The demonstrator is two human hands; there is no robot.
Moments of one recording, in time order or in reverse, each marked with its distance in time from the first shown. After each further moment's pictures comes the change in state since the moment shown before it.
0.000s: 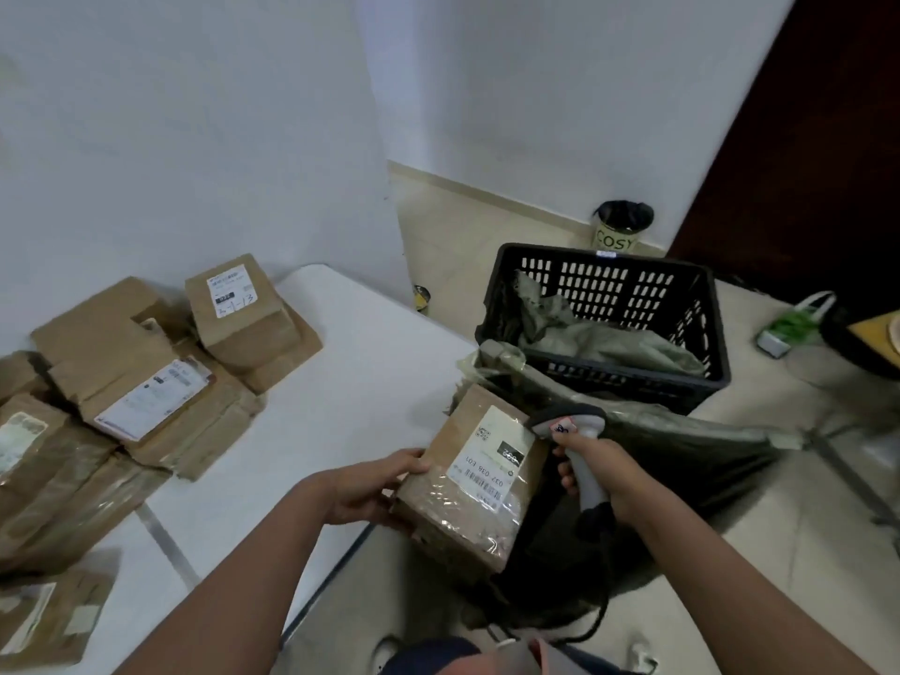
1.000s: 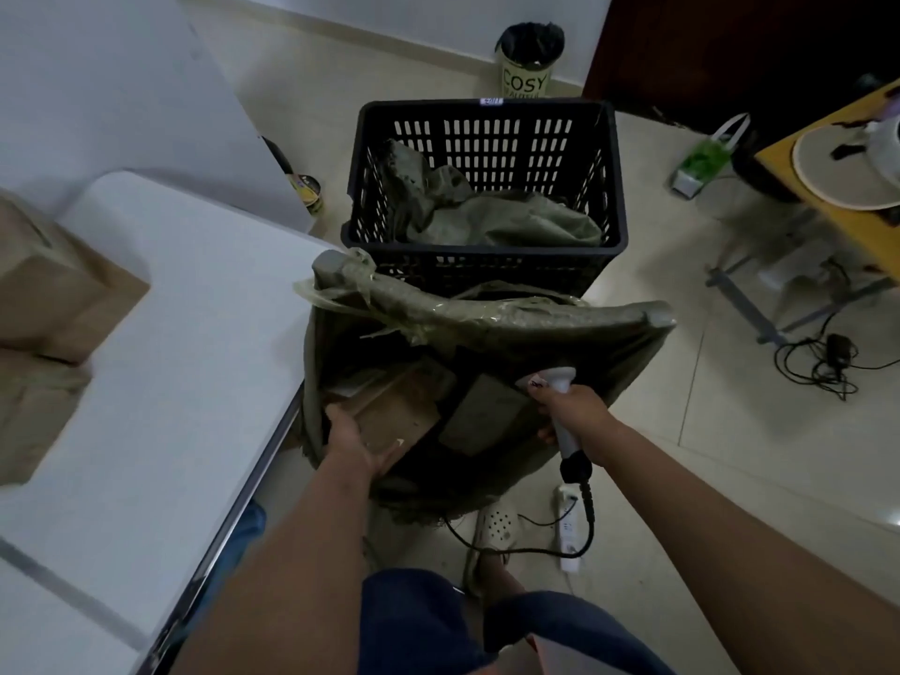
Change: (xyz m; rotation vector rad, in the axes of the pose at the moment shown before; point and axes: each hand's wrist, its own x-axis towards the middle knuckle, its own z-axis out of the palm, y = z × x) left_hand 0.157 -0.025 0.126 -0.964 0.685 -0.239; right_hand 0.054 0.071 -0.124 -0.142 0.196 0.151
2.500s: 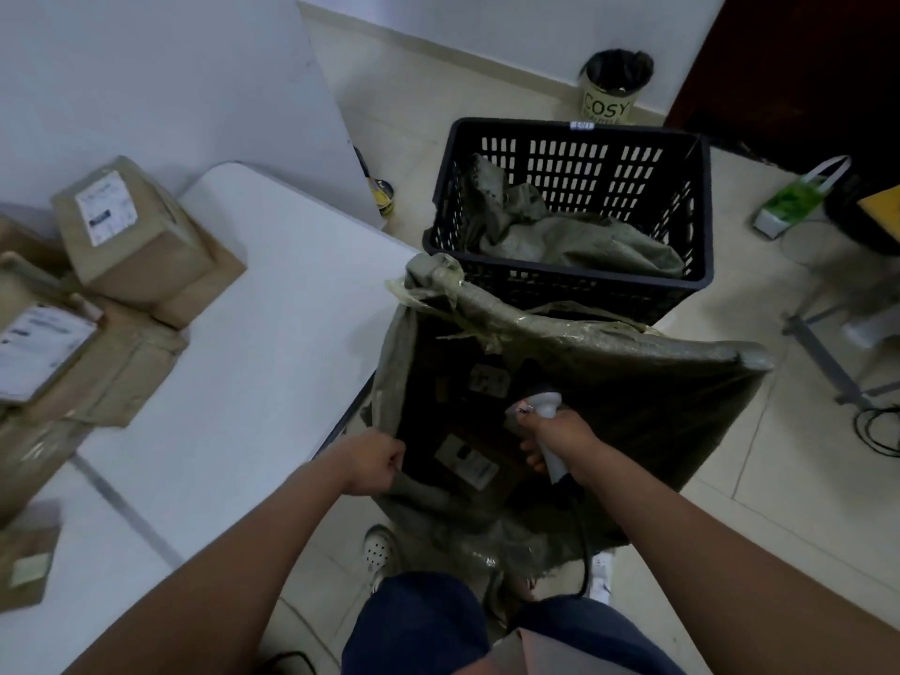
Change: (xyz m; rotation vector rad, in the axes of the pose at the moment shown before) left_hand -0.011 0.064 -0.086 2.303 -0.317 0.904; right_hand -0.020 -0.022 0.081 -0.098 -0.236 0.004
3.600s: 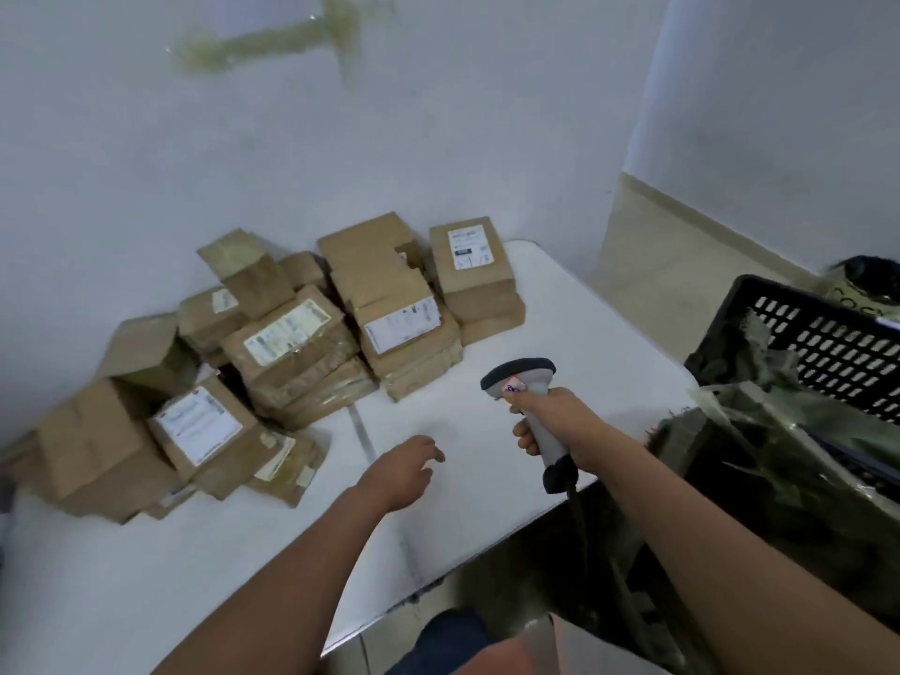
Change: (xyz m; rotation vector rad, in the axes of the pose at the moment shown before) left_hand -0.179 -0.234 0.073 -0.484 0.541 -0.314; right_hand -0.113 -0.148 0.328 -0.267 -0.367 -0.385
